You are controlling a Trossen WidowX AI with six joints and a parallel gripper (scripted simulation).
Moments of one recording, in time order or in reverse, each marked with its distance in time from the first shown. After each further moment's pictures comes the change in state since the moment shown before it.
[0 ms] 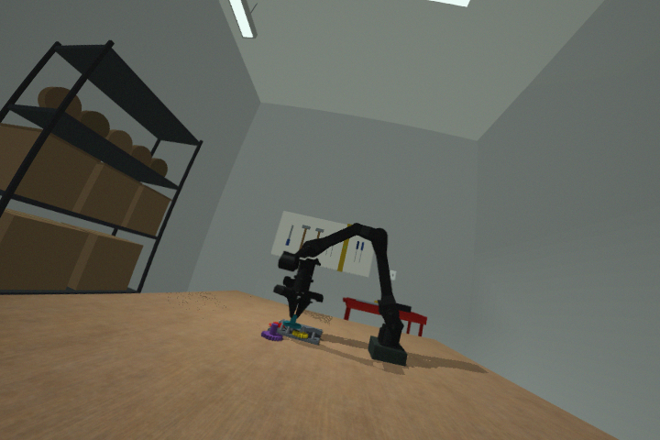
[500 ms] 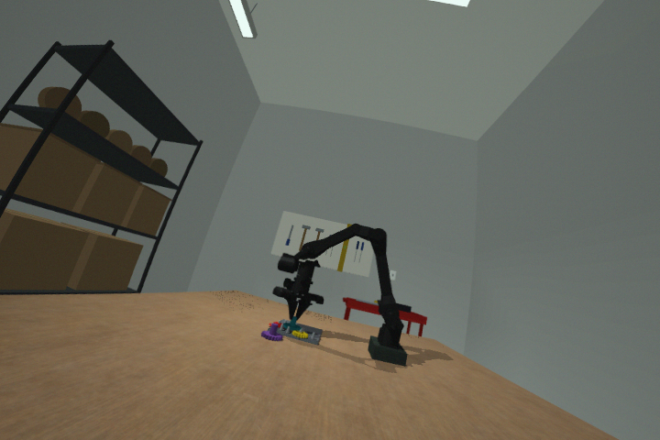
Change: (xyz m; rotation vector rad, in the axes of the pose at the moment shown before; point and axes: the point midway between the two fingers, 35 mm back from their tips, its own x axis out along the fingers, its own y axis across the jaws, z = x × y) arm 0.007 -0.001 0.000 0.071 0.003 -0.003
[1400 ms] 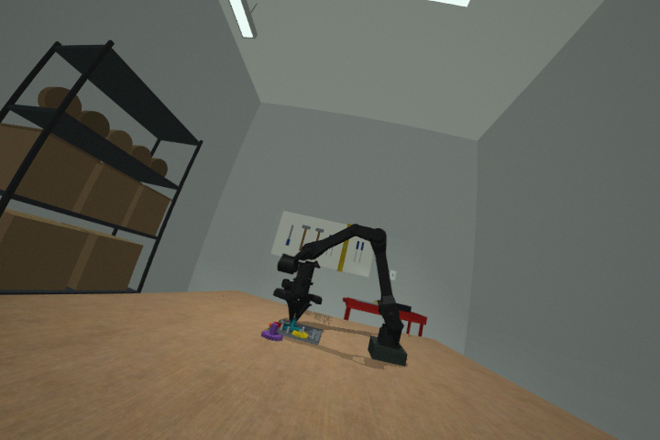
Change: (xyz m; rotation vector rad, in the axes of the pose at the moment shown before) arm 0.003 0.000 0.000 -0.152 -0.001 -0.001
